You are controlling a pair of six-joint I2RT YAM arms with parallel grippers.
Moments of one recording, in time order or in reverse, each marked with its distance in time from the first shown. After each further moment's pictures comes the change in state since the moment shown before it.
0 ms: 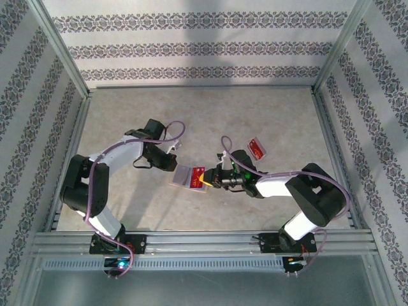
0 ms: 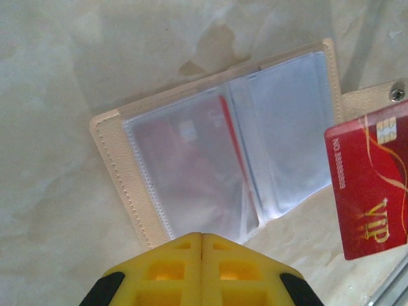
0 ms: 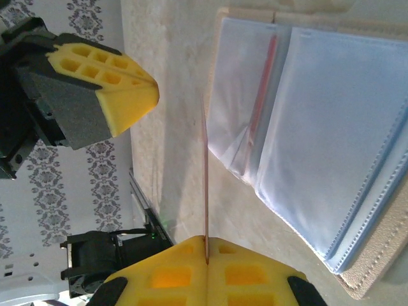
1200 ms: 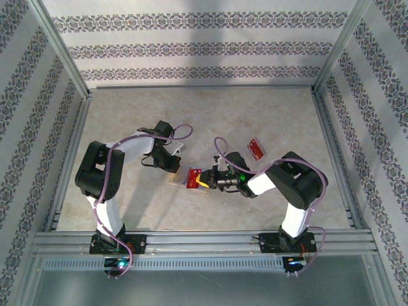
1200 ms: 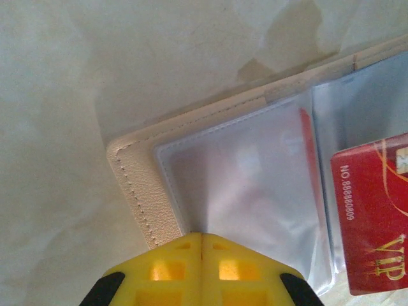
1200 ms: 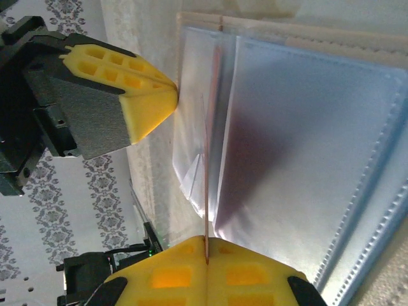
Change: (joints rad) left arm -0.034 0.185 0.082 -0.009 -0.079 0.000; right arm 0.002 0.215 0.026 0.196 -0.002 0.097
